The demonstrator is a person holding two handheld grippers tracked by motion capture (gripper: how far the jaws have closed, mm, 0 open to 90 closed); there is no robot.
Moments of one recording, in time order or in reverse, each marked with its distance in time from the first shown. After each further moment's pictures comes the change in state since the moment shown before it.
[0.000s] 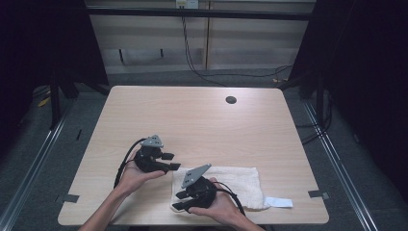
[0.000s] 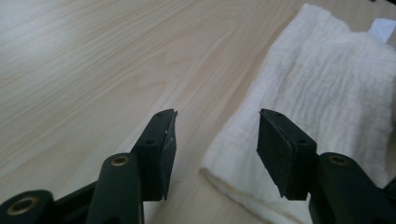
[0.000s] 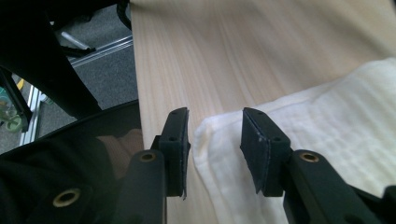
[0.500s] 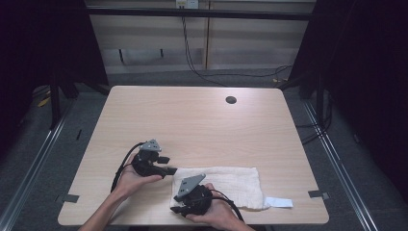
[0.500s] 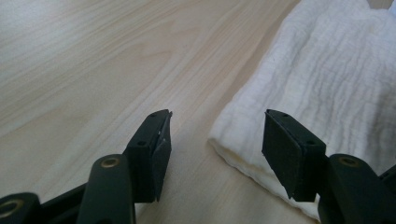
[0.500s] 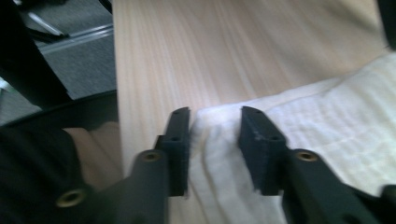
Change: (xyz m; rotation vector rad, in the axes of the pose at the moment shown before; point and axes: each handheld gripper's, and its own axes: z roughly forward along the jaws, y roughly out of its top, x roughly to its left) left arm -0.001 -0.014 0.002 0.044 0.015 -0.022; right arm 0.009 -0.012 0.020 0.003 -0.088 -0.087
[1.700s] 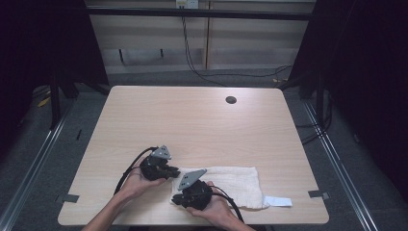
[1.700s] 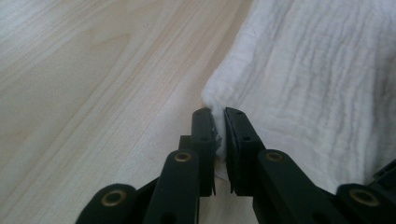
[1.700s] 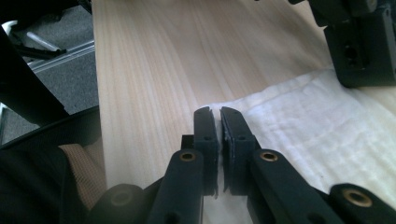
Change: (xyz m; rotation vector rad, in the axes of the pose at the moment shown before) left arm -0.010 -0.001 0.023 0.080 -0.044 0.109; right arm -0.010 0.003 0.002 -0.011 -0.009 0.095
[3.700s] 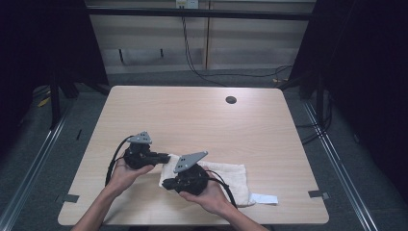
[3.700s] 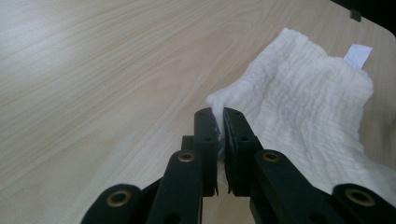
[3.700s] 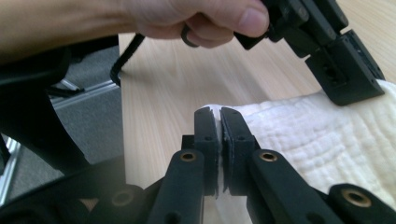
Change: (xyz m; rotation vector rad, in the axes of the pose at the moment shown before) left arm 0.022 0.004 -0.055 -0.189 0.013 -0.115; right arm -0.006 0.052 -0.029 -0.154 0.040 -0.011
